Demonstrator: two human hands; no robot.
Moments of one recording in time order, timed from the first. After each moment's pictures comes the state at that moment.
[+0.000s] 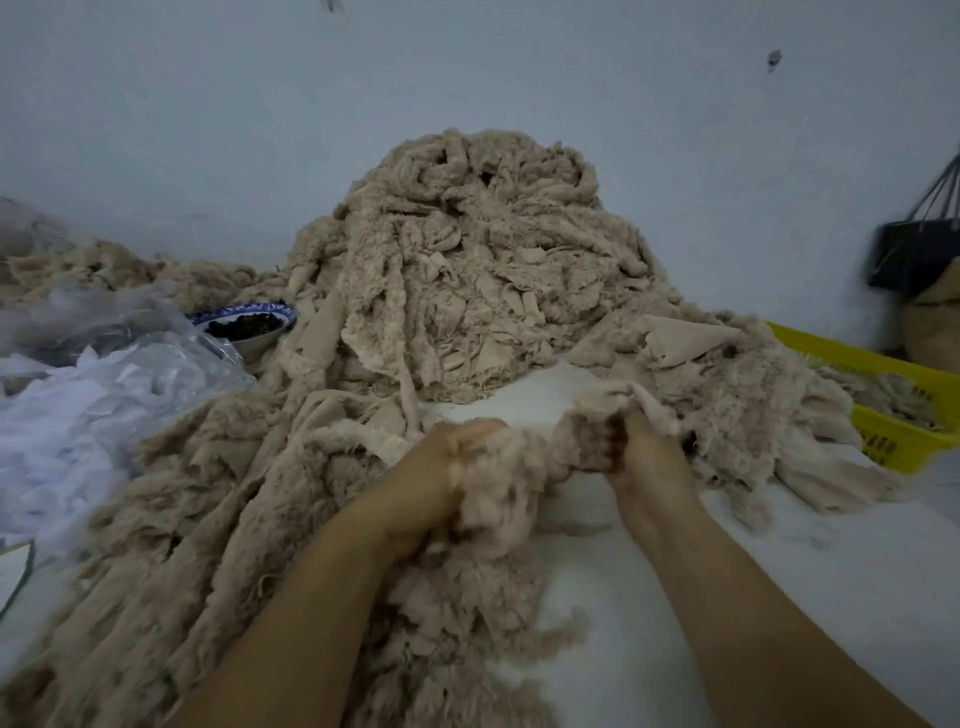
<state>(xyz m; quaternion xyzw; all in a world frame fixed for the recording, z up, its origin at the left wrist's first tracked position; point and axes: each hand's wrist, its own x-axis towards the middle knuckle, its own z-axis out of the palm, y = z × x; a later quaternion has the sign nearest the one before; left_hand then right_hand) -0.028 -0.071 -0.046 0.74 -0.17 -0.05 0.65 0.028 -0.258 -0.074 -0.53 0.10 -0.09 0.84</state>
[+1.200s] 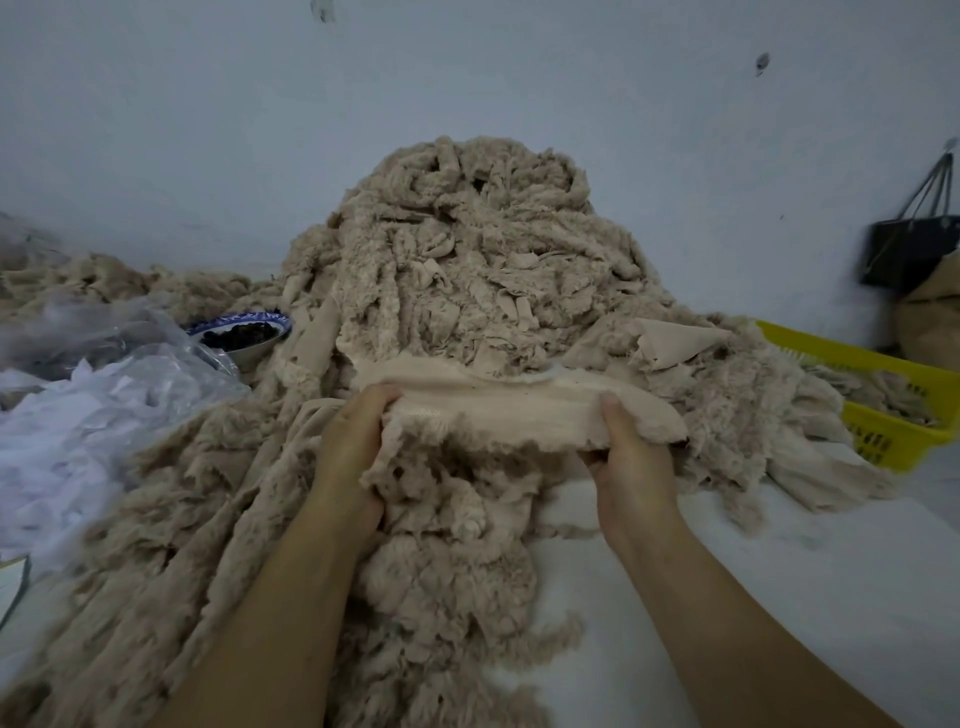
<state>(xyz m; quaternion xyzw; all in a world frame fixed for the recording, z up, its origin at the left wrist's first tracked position) 0.002 -0.034 -0.051 0.56 0.13 0.09 0.82 0.016 -0.245 -0.066 -0.44 0.11 -0.10 0.88</state>
